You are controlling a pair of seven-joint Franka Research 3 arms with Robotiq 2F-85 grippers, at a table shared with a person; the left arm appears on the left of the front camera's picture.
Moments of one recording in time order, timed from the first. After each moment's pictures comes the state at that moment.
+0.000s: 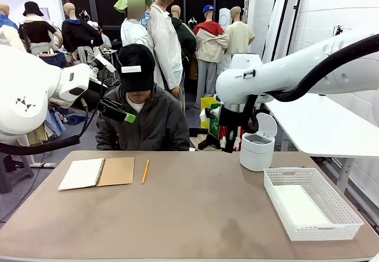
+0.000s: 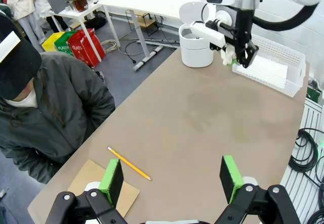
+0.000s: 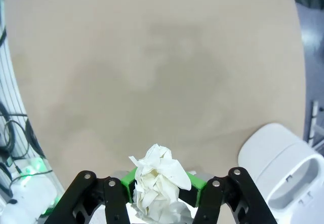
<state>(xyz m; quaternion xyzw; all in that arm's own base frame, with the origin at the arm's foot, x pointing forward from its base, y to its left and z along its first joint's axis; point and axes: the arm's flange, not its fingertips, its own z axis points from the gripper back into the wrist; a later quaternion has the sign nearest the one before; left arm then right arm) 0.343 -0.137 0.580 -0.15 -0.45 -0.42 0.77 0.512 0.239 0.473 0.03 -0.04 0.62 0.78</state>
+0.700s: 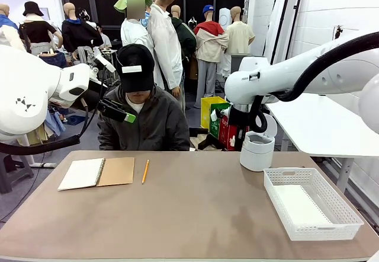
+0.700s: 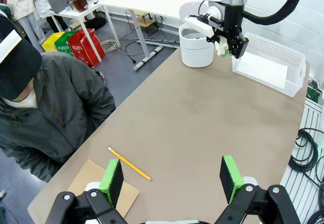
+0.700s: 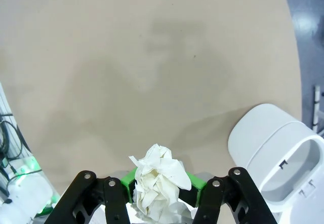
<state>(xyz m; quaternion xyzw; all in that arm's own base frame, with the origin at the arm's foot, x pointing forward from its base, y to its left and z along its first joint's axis) 0.343 -0.137 0.580 -0.15 -0.45 -0.42 0.77 0.543 0.208 0.461 0.02 -0.03 0.60 0.80</state>
